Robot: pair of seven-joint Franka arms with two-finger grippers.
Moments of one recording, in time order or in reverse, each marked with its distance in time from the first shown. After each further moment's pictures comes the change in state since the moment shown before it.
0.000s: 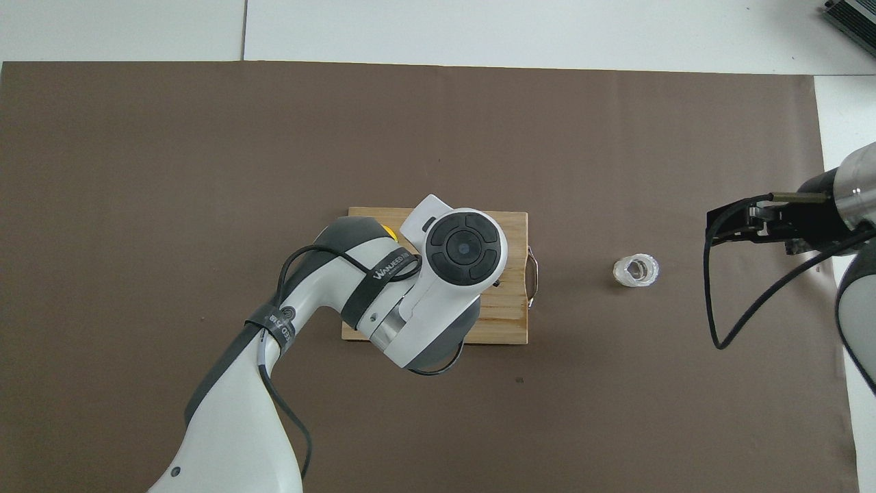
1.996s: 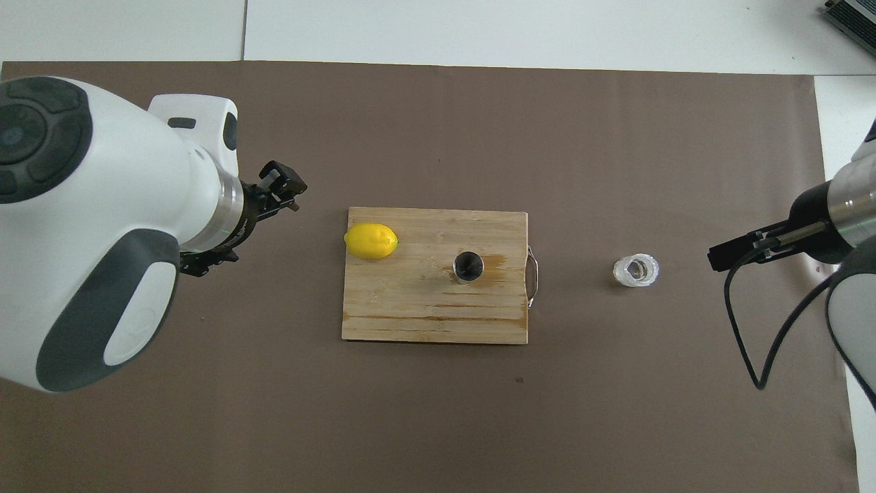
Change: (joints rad) left arm 0.354 -0.416 0.034 -0.041 -0.014 -0.446 1.350; right arm -0.022 -0.028 -0.005 -0.102 0.000 0.055 -0.468
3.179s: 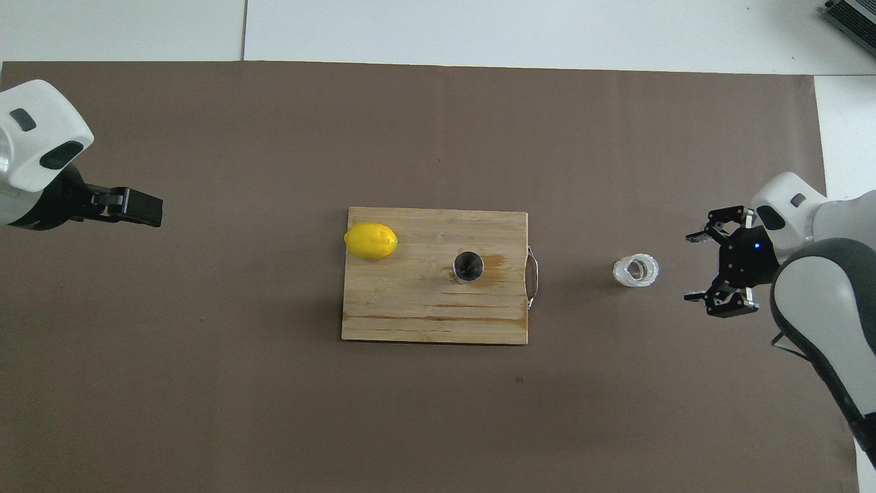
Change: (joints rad) left arm 0.262 -0.031 0.009 -0.002 -0.003 -0.059 1.007; right arm -0.144 0.037 -0.007 -0.407 0.304 0.422 -1.397
